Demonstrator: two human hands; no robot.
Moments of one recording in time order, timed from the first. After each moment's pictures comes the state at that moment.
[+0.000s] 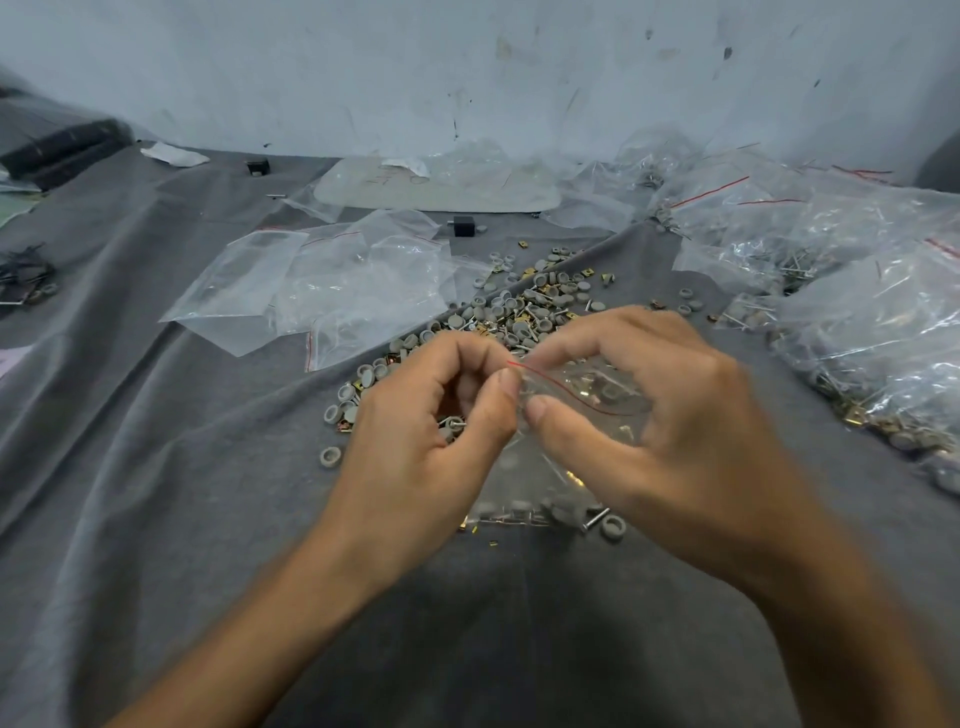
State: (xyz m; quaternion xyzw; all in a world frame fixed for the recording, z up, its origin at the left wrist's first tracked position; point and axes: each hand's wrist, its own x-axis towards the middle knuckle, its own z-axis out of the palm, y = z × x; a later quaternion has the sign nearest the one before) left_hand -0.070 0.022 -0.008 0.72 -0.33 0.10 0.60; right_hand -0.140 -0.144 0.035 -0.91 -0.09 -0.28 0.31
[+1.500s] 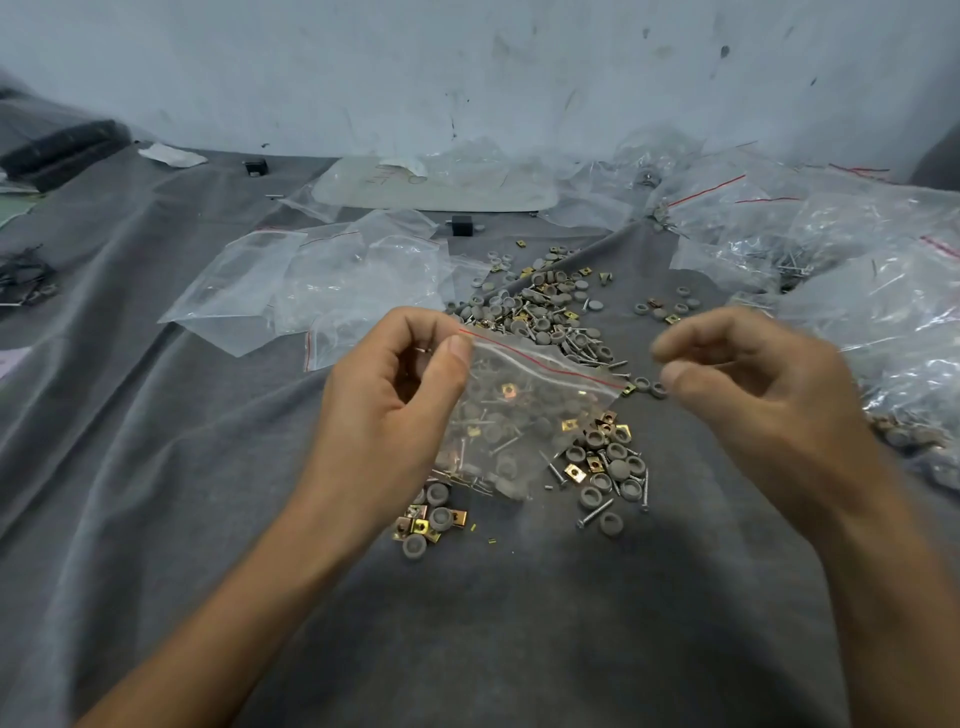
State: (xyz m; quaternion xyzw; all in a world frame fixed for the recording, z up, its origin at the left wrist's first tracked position) left_hand -0.056 0.028 0.000 0.72 -0.26 0.10 0.64; right_hand -0.138 -0.205 0.018 -0.84 -0.01 -0.27 0.47
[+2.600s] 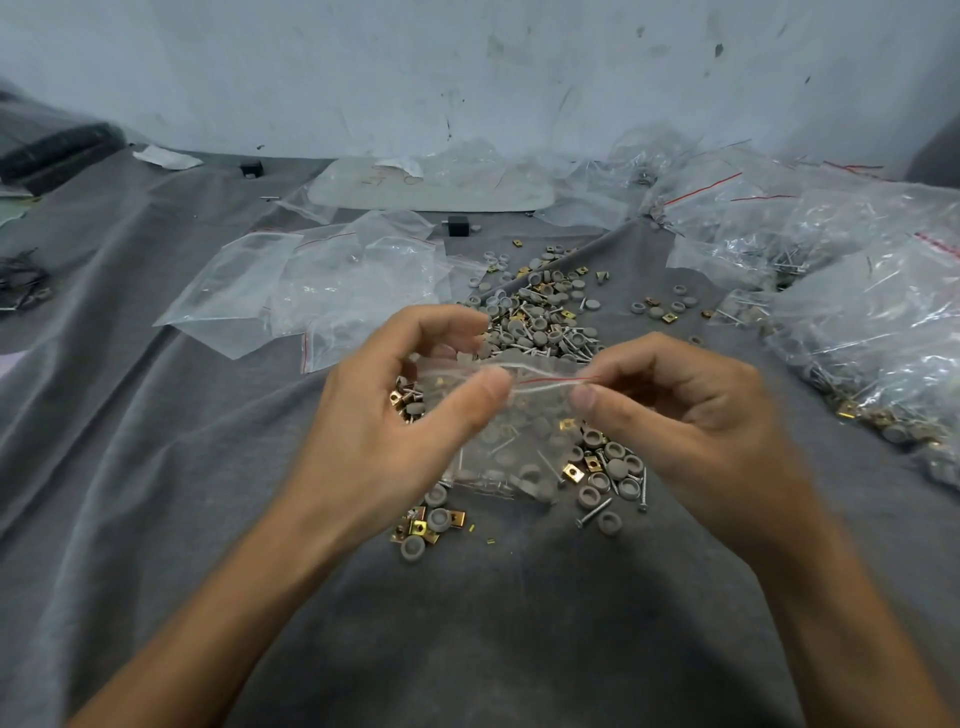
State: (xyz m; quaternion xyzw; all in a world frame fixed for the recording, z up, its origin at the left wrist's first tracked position) left_hand -0.059 0.040 0.005 0.77 -0.29 0.06 0.56; right_hand -0.131 -0.176 0.000 -0.78 -0.10 -0.21 0.58
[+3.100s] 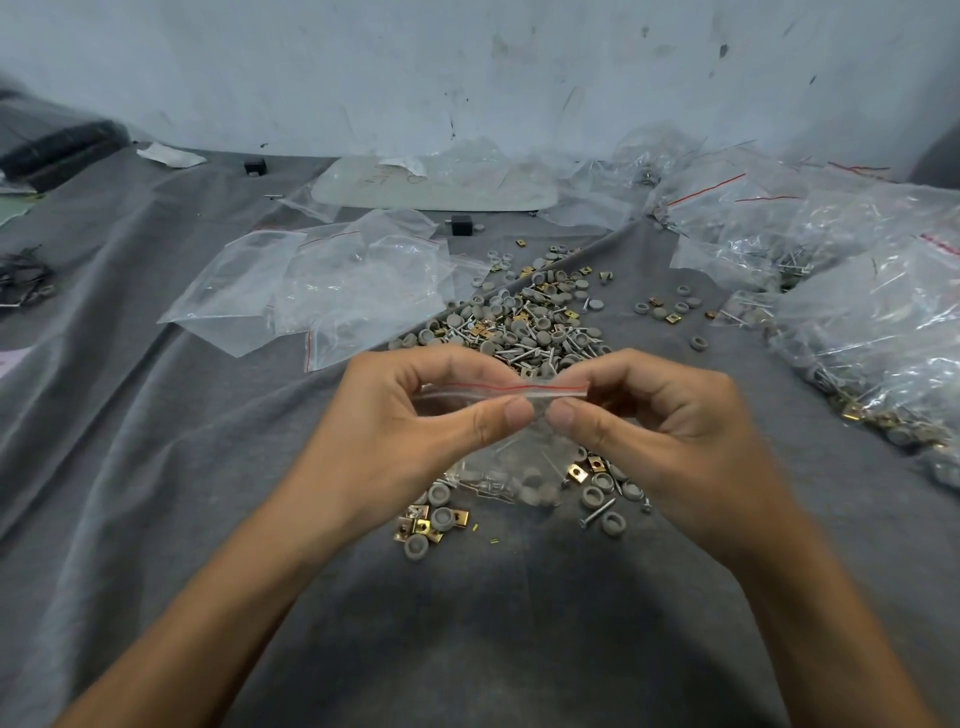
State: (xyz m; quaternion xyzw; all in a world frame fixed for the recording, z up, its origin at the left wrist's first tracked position) left_hand -0.061 0.037 0.014 0.71 -0.29 -0.08 0.64; right_hand -0.133 -0.162 0.003 -0.78 -0.09 -0.18 0.59
